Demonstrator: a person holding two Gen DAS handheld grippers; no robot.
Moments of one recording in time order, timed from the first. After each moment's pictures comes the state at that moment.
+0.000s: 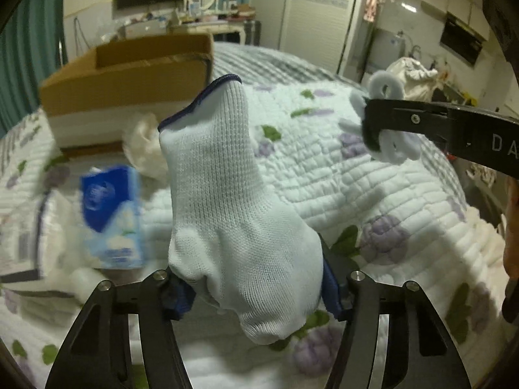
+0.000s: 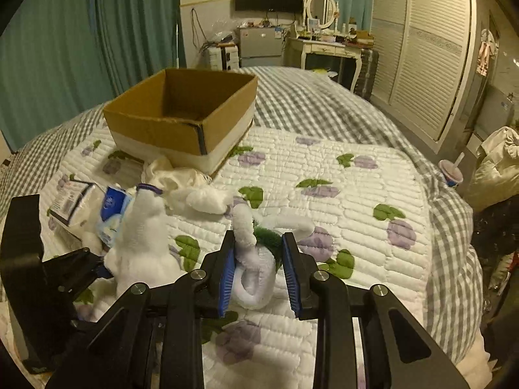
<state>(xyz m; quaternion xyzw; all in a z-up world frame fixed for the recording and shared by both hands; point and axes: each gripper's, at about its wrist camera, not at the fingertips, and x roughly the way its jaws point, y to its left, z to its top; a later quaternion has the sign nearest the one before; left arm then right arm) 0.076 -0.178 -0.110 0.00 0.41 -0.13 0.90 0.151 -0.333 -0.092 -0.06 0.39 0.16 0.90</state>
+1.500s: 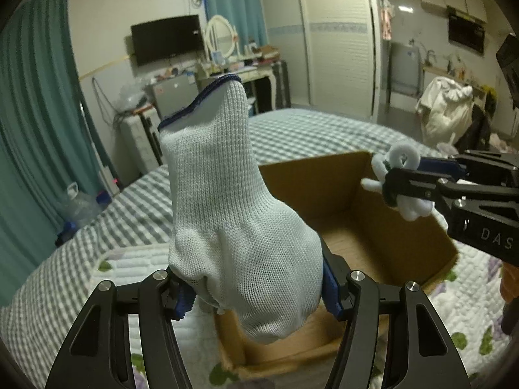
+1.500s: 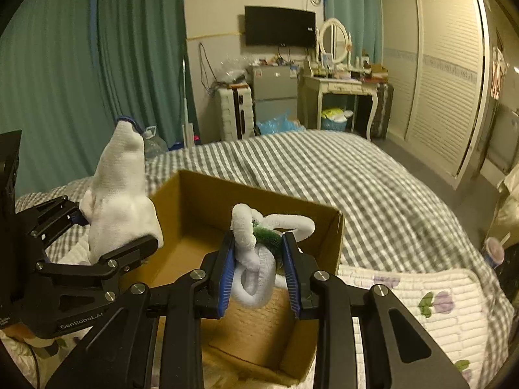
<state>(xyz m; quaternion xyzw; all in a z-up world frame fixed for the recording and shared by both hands) 0.291 -0.046 -0.057 0.10 0.32 -0.07 0.94 0.339 -0.166 -0.043 -0.03 0.32 0.18 0.93</state>
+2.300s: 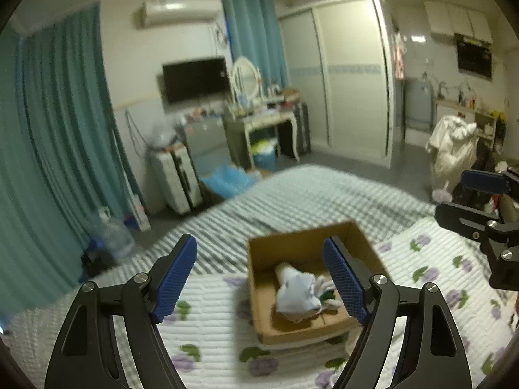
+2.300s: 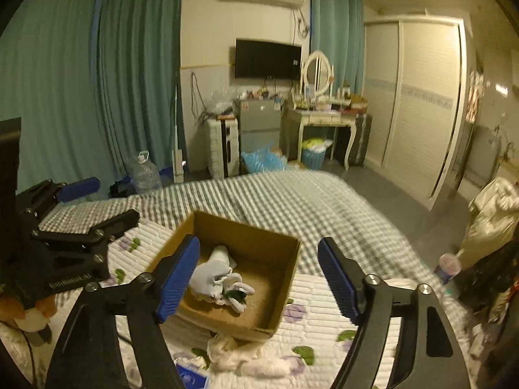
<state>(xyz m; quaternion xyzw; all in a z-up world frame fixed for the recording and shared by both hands) 0.186 -0.019 0.090 0.08 0.23 -0.03 0.97 0.224 -0.202 0.092 -0.05 0.25 0.14 0.96</state>
